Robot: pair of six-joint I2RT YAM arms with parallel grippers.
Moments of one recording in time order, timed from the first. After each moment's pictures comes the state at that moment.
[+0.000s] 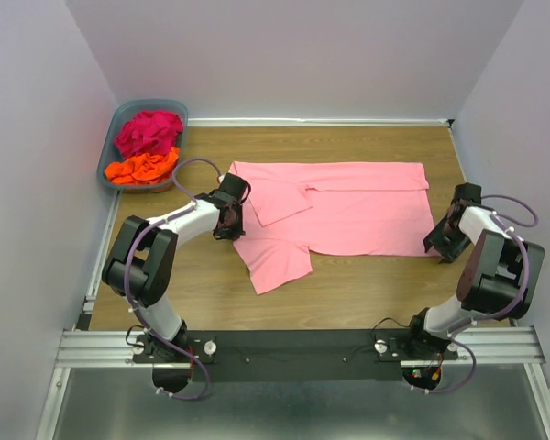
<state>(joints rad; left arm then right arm) -0.43 1.69 0.99 -0.46 -0.10 -0.43 -0.36 1.56 0.86 -0.63 0.16 0.48</state>
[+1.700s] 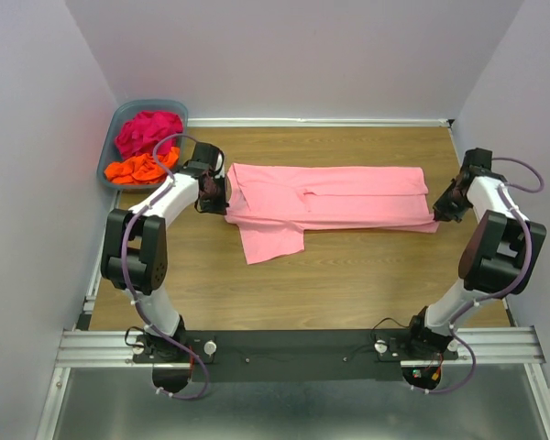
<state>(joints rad) -0.22 1.75 1.25 -0.60 0.11 -0.28 -0.35 1.71 1.22 -0.69 0.04 0.44</state>
